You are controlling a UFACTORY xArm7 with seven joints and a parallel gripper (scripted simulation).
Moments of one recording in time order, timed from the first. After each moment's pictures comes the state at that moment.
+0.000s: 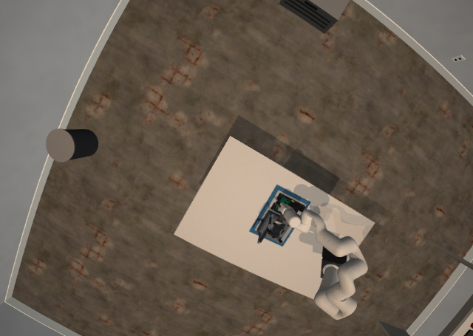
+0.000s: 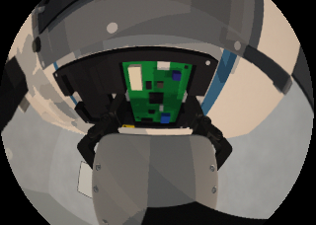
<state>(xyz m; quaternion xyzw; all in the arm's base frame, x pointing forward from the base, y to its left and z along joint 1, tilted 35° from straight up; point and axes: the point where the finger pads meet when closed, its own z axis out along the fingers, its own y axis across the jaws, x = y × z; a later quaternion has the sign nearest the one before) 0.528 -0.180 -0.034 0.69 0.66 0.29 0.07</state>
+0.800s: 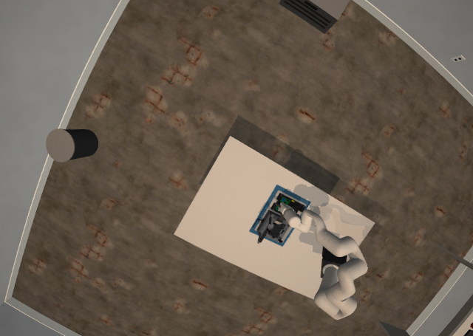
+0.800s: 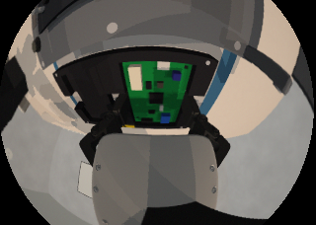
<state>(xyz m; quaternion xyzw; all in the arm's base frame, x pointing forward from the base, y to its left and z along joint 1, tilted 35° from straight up) 0.528 -0.180 -0.034 0.69 0.66 0.29 0.07</state>
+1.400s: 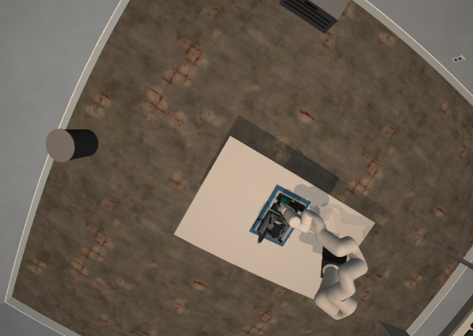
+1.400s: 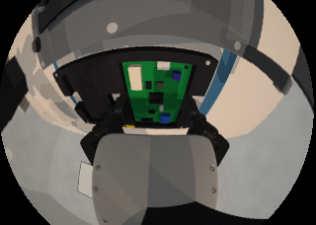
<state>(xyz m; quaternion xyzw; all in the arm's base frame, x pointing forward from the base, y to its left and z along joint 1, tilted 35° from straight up) 0.528 -0.180 -0.034 0.69 0.66 0.29 0.07</state>
